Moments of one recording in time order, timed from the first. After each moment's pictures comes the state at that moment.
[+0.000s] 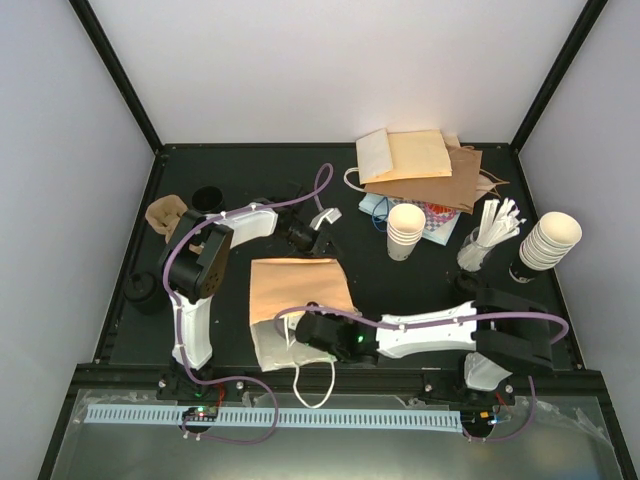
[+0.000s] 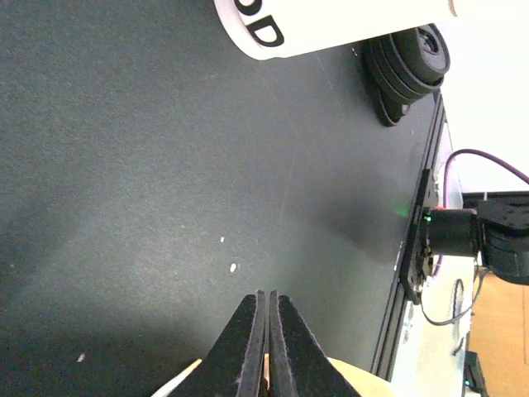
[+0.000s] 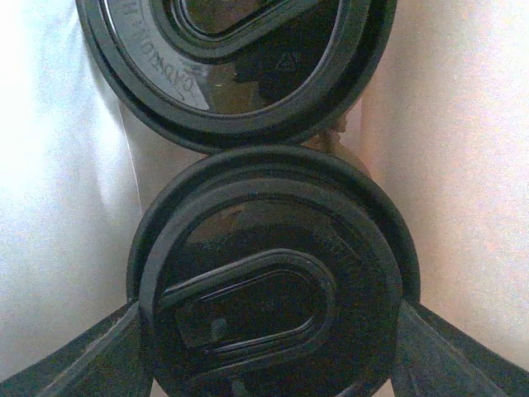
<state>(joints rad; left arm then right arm) -0.48 2.02 1.30 -0.49 0.96 -0.08 1.41 1.60 0.81 -0.12 0.78 -0.50</state>
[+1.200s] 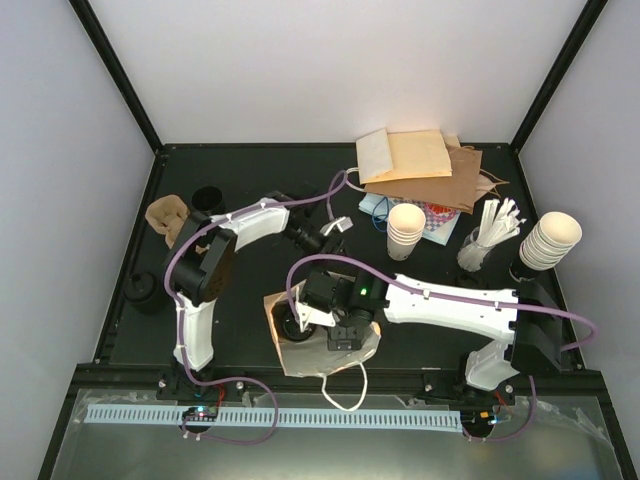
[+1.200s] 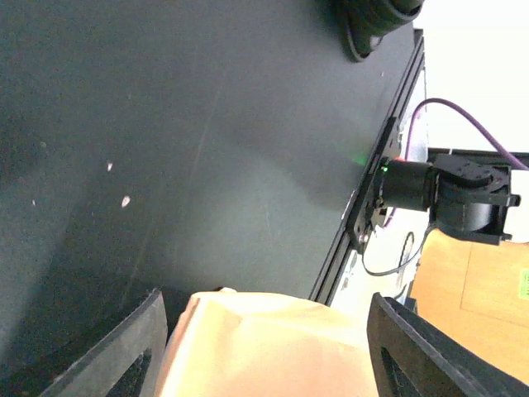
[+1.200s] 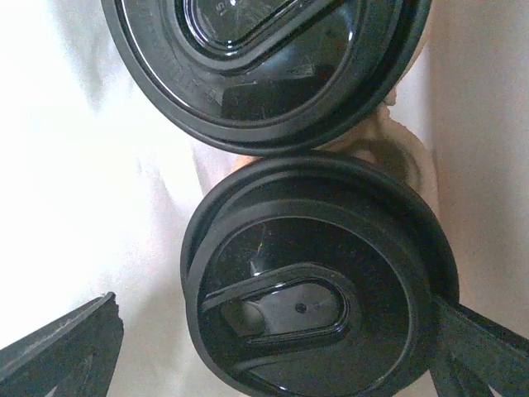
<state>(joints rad) -0.55 2.02 1.40 -0.76 0.97 -0.08 1.27 1.52 1.22 -0.99 0.18 -0.39</state>
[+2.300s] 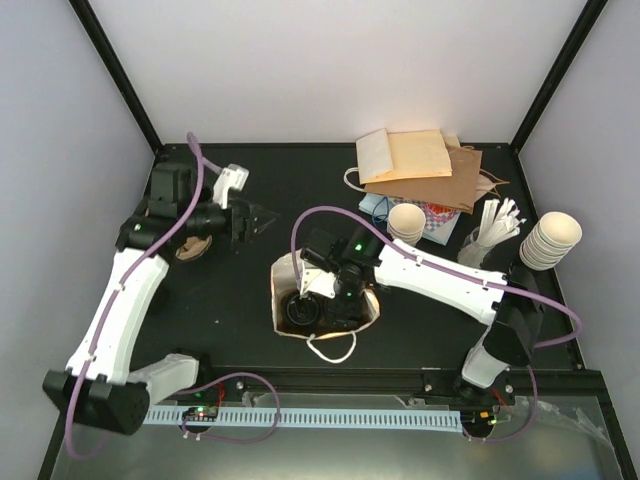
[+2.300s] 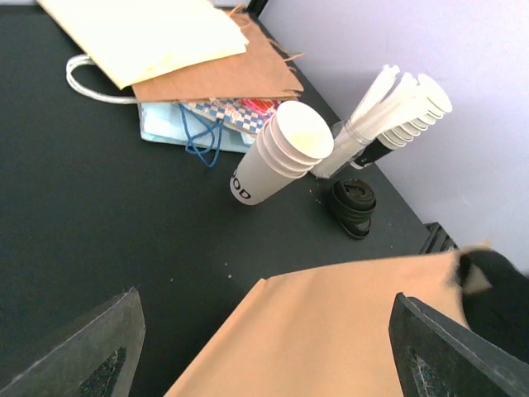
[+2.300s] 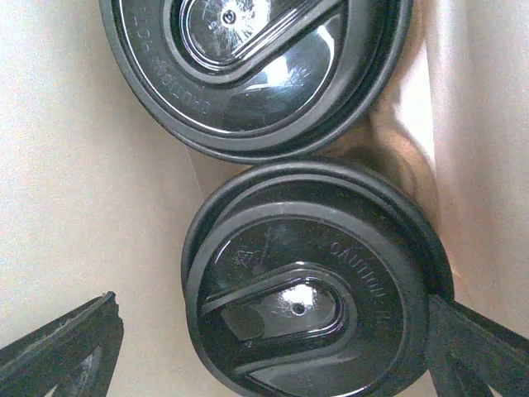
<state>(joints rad) -0.16 1.15 1.25 -0.77 0.81 -0.12 1.09 1.63 1.48 -1.27 -0.06 -0.33</state>
